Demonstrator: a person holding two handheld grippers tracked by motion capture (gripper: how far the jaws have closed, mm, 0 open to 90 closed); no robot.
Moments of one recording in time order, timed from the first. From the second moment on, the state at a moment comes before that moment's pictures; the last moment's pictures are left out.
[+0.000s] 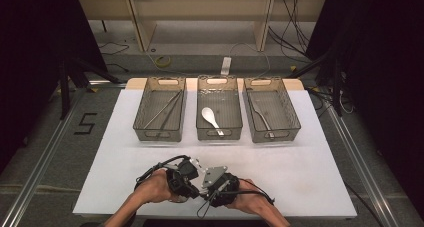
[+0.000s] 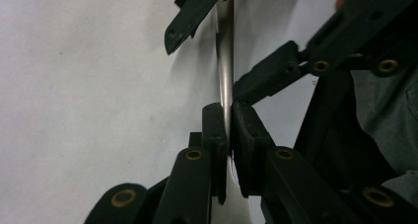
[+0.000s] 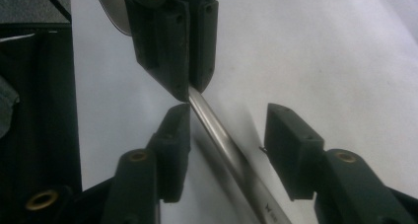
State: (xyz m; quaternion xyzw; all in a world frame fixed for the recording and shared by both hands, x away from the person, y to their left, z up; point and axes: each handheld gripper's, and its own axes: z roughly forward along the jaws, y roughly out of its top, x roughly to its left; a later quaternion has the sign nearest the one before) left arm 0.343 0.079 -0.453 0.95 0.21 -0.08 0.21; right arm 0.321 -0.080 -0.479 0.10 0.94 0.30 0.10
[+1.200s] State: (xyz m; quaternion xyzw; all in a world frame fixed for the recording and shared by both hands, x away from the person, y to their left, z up) left arm 0.348 0.094 -0.433 0.92 0.24 0.02 0.29; right arm 0.316 -0.087 -0.469 0.05 0.96 0.28 0.09
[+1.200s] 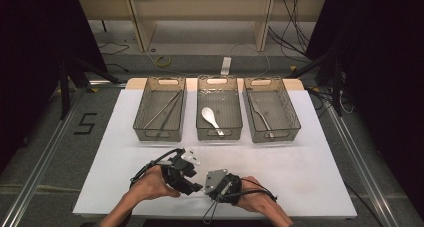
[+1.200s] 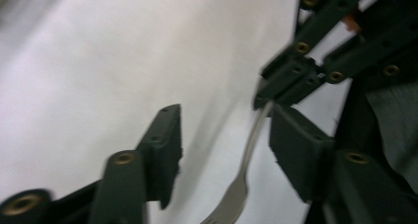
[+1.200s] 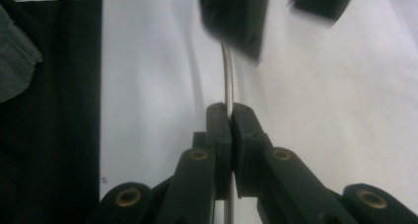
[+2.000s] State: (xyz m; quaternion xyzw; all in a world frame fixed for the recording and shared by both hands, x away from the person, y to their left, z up) left arm 0.350 0.138 -0.412 0.83 0.32 0.10 0.44; right arm 0.352 -0.146 -0.451 0.19 0.93 0.30 0.13
